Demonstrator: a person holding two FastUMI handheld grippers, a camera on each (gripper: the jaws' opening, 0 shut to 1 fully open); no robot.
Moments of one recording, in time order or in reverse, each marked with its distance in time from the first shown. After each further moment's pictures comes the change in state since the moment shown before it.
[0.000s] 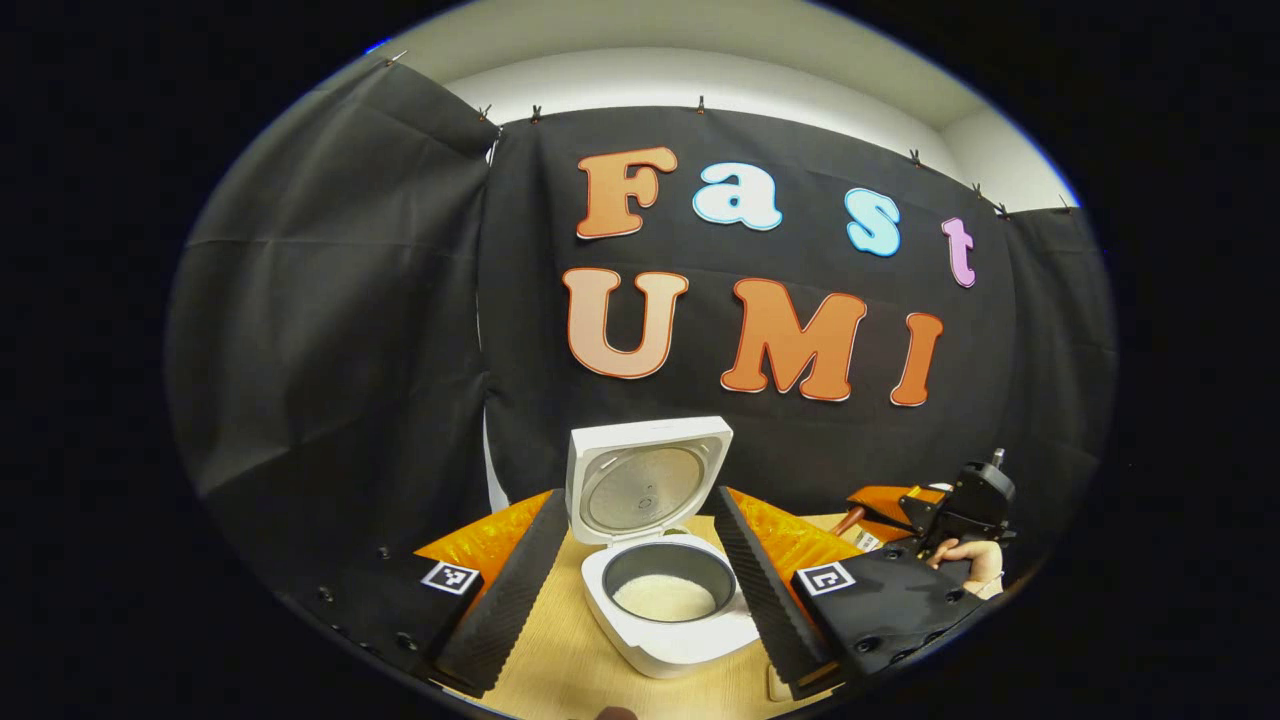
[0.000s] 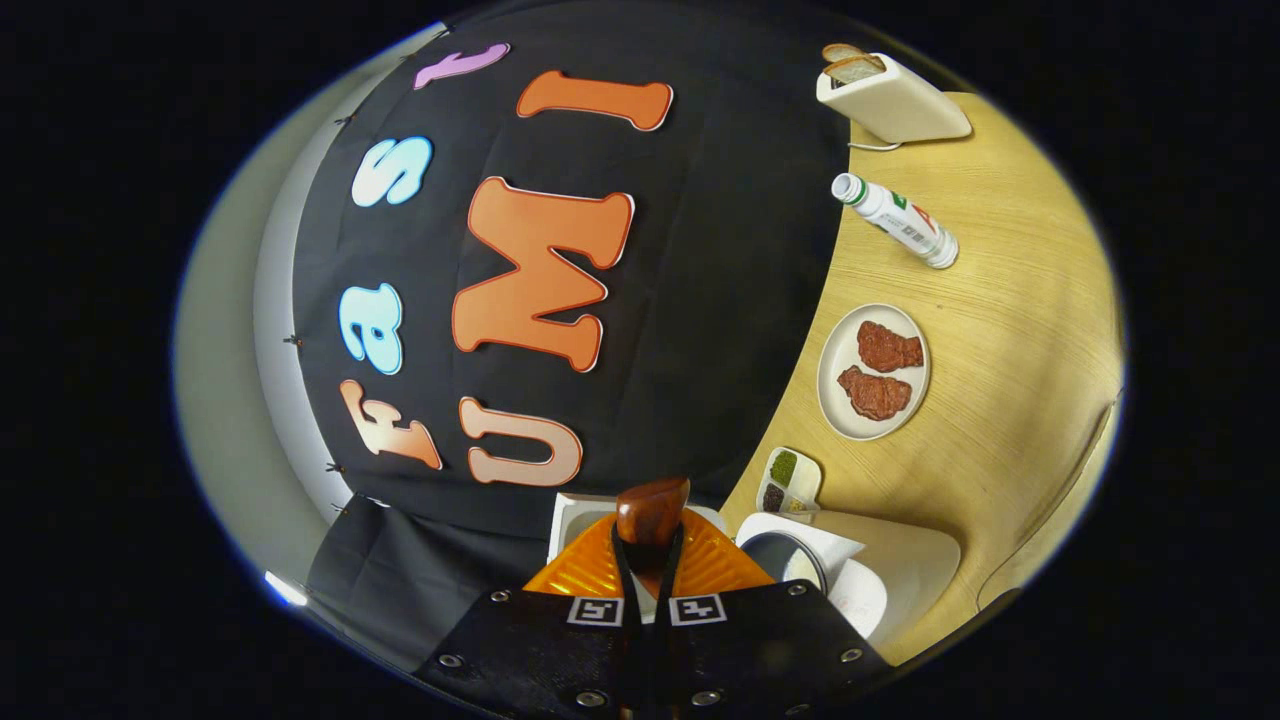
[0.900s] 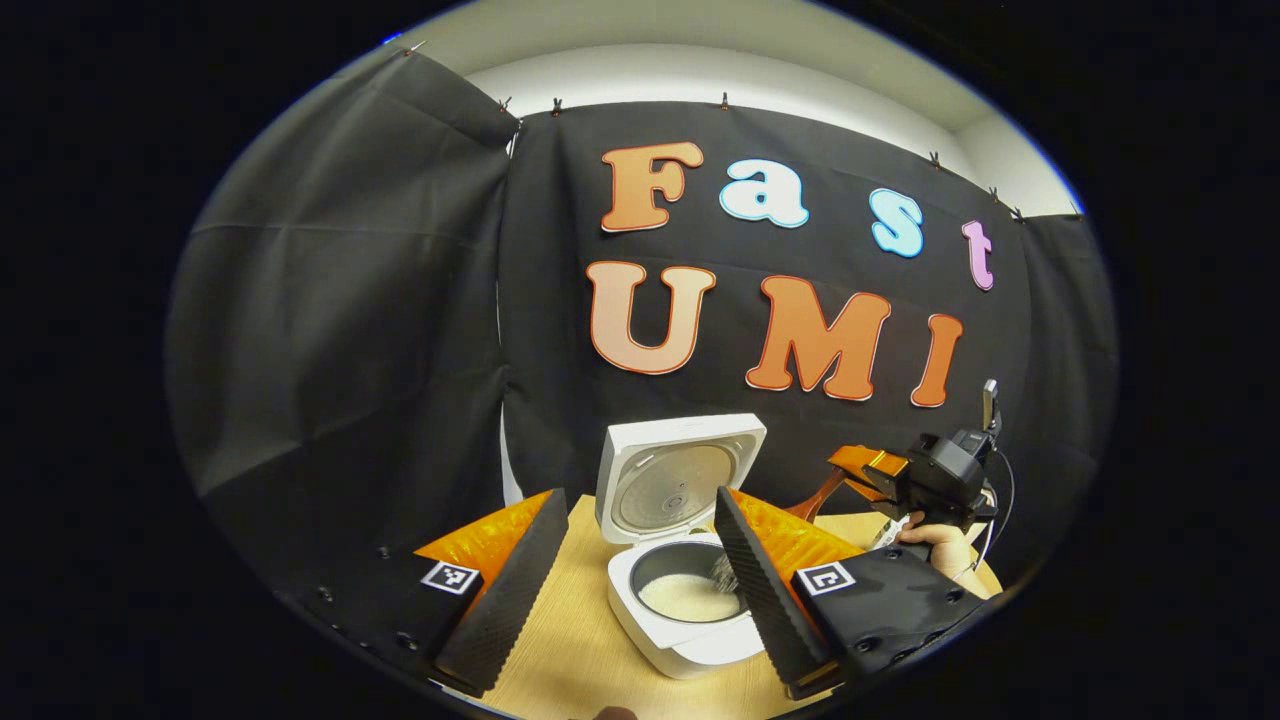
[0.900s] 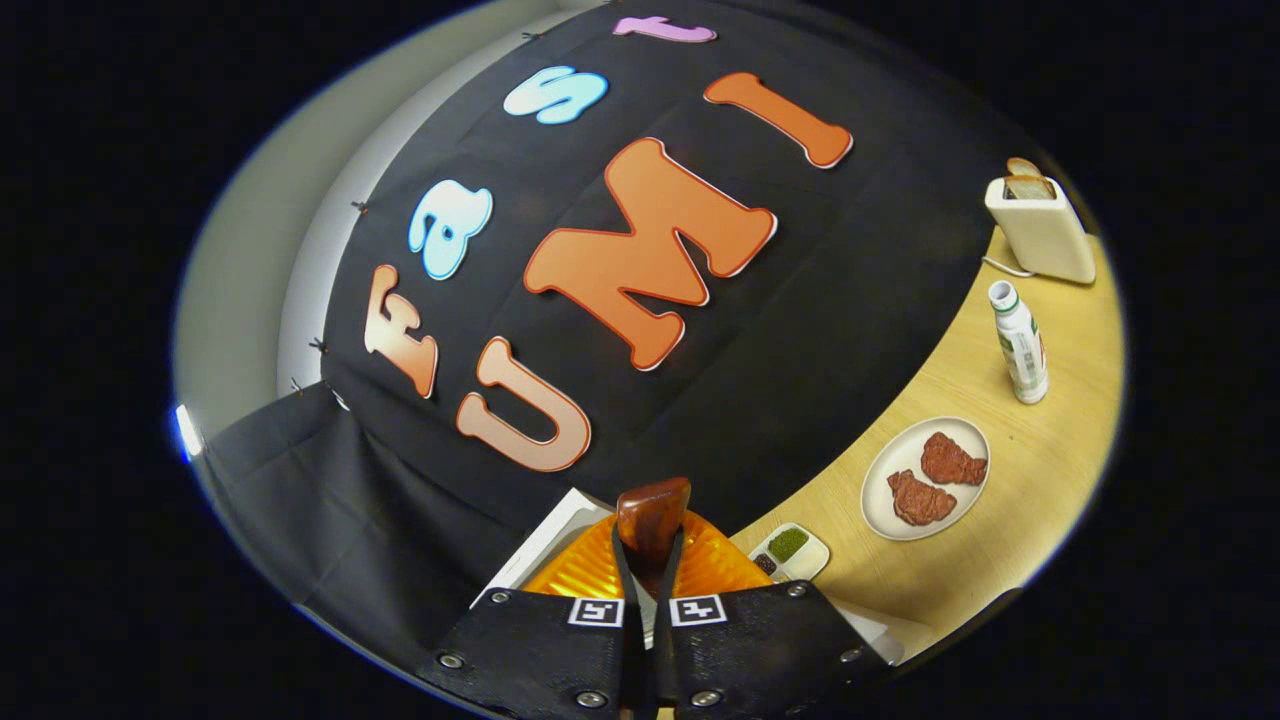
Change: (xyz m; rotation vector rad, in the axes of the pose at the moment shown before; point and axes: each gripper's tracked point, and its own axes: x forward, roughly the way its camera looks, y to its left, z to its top) left arm 0.010 0.036 -0.002 -0.015 0.005 0.033; right arm 0.051 0.063 -0.017 -0.475 -0.117 0.068
